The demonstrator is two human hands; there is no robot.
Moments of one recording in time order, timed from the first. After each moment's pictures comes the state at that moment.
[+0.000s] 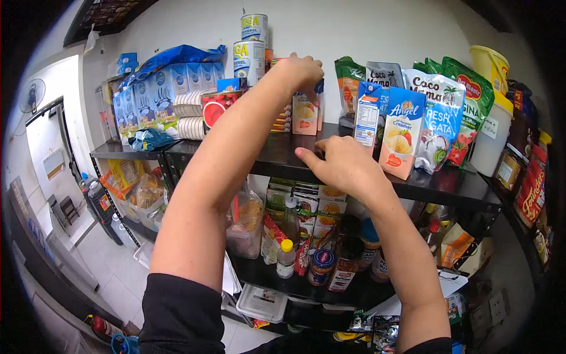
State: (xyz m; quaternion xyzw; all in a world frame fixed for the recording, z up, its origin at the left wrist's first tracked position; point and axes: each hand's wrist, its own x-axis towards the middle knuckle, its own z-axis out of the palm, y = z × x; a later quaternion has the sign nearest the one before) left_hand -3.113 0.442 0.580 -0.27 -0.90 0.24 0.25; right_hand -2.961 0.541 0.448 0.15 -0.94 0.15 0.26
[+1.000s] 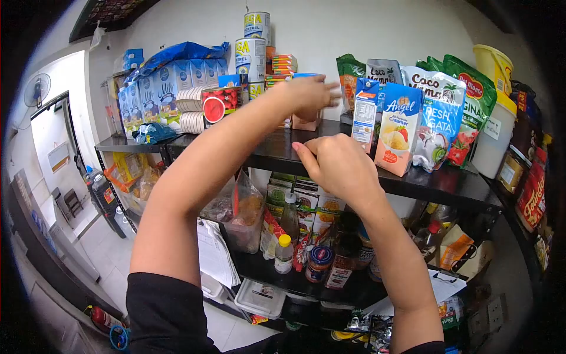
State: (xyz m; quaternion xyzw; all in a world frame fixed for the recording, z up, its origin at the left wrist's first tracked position) left_hand -3.098 0.437 0.528 -0.44 -0.72 0.42 0.34; right_hand -2.958 0.544 0.433 0.26 -0.88 0.11 0.39
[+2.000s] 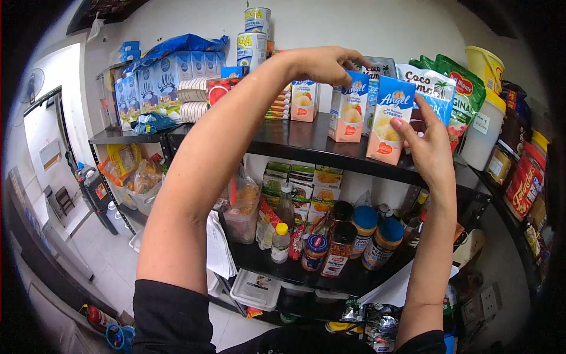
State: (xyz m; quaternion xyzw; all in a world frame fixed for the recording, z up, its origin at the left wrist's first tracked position) left_hand -3.019 0.437 0.564 -0.53 -0.80 -0.25 0.13; right_hand -2.905 0.644 0.459 0.16 -0.77 0.38 0.48
